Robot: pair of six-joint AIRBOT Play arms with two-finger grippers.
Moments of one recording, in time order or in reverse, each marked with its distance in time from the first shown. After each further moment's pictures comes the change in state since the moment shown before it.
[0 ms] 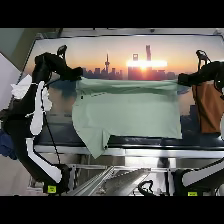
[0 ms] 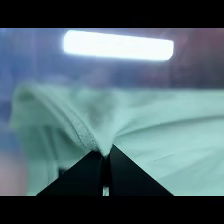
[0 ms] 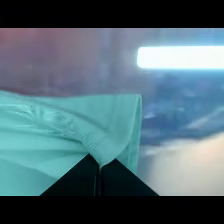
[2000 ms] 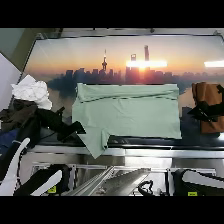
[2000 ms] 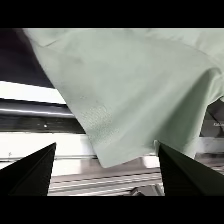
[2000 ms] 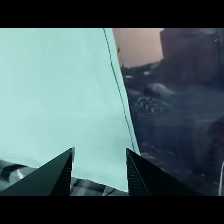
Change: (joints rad) left arm 0.069 0.800 -1.225 -0.215 0.083 -0.152; right arm -0.365 0.359 -0.531 0.209 -0.380 -0.092
